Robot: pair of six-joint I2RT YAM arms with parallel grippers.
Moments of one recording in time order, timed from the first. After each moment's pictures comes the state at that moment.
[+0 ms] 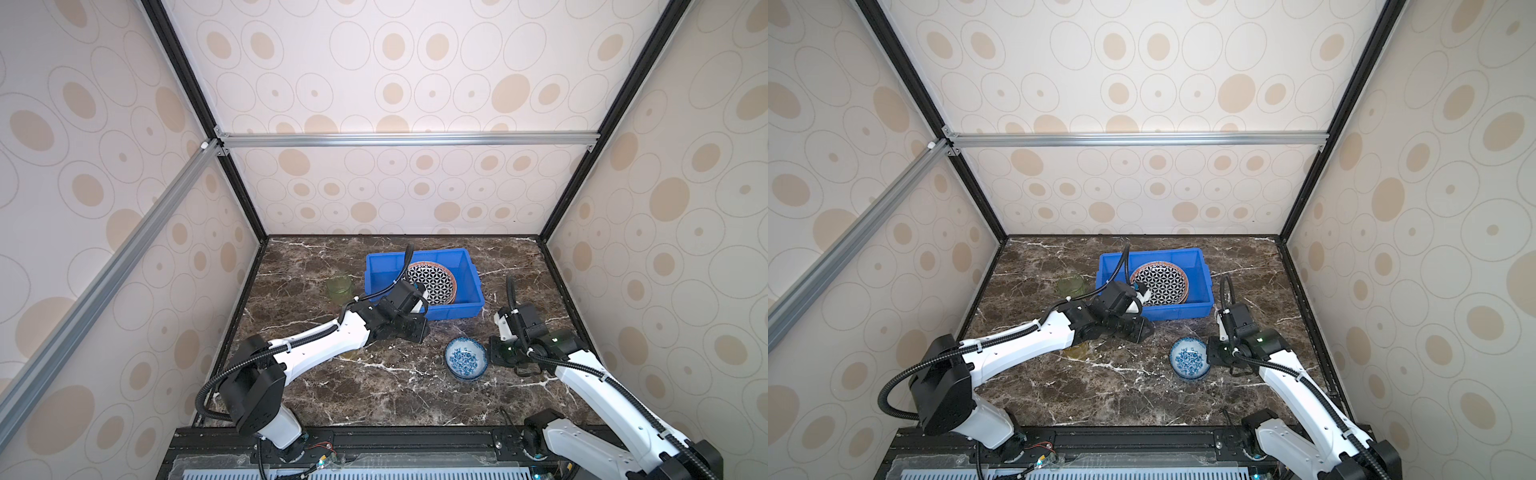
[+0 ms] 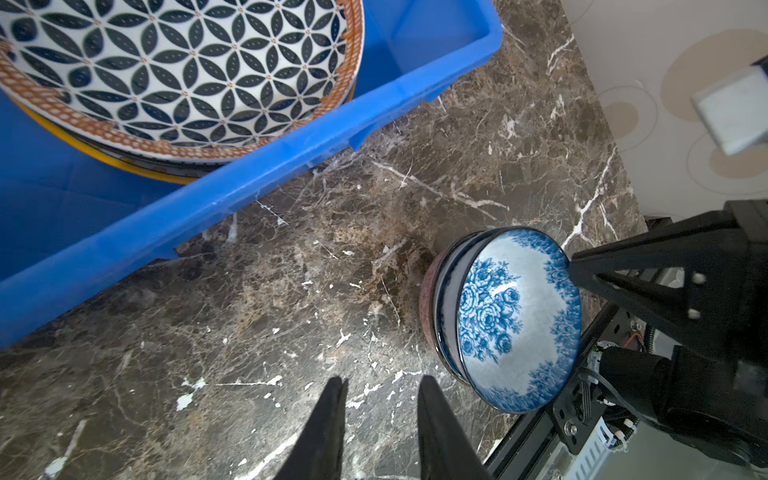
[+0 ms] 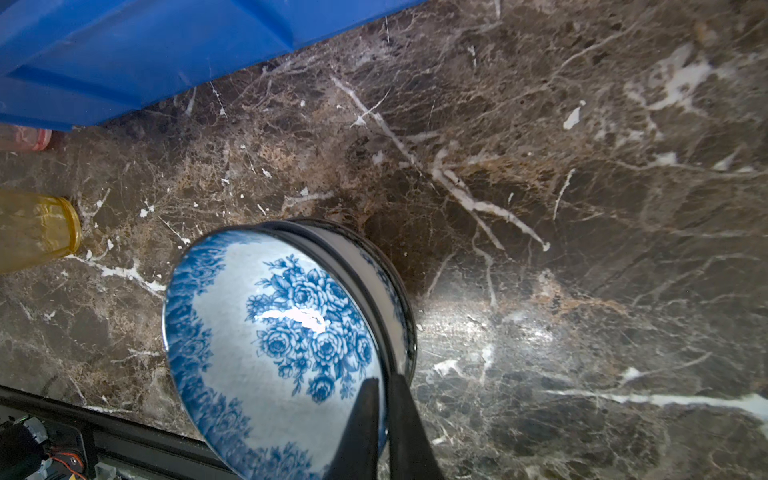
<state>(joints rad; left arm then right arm) -0.87 1.57 1.16 -0.47 0.17 -0.49 0.34 0.96 0.72 -0.90 -0.14 0.49</state>
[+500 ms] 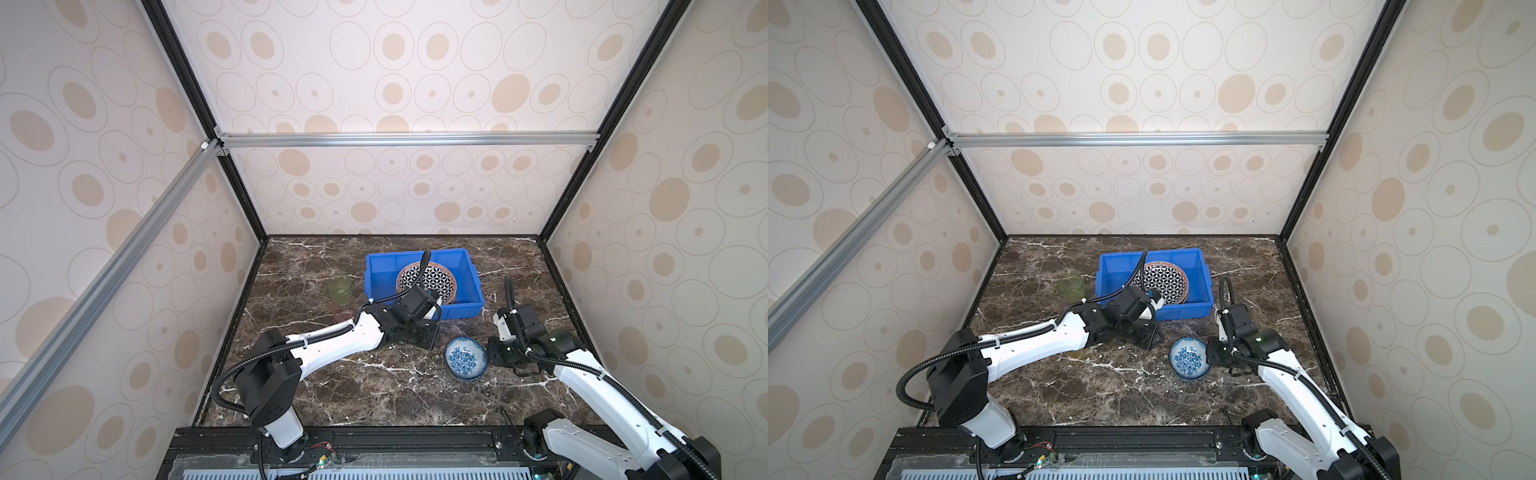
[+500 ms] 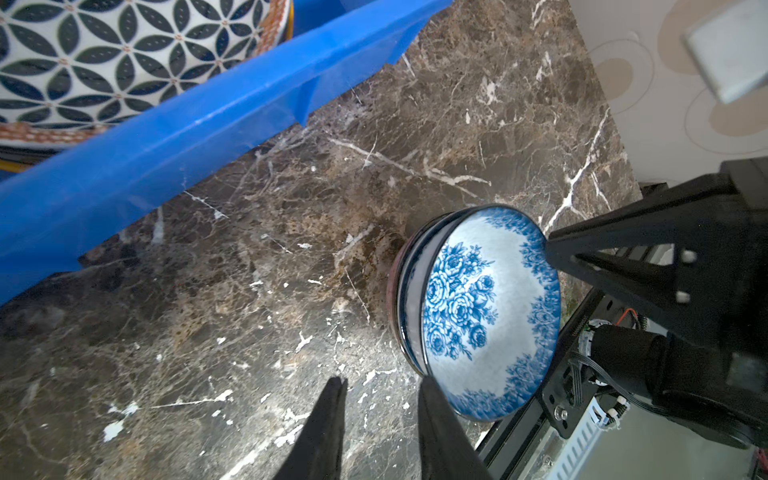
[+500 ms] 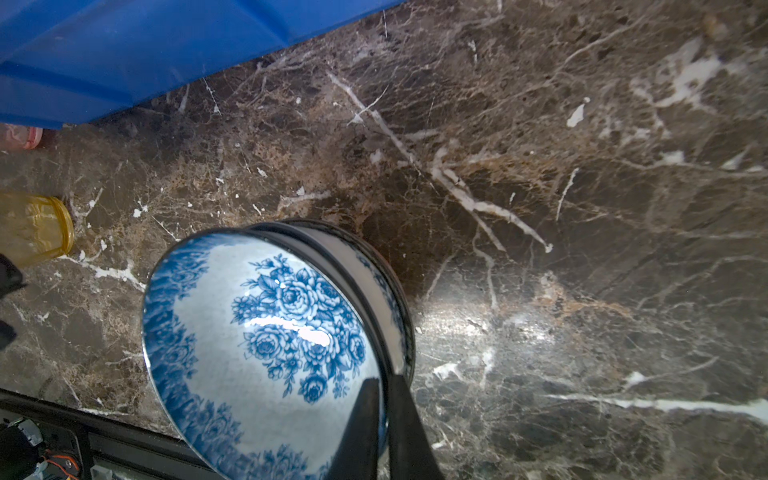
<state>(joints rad) -0.94 1.65 1.22 -0.47 0.19 -0.49 0.34 0.97 0.71 -0.89 -0.14 0.48</state>
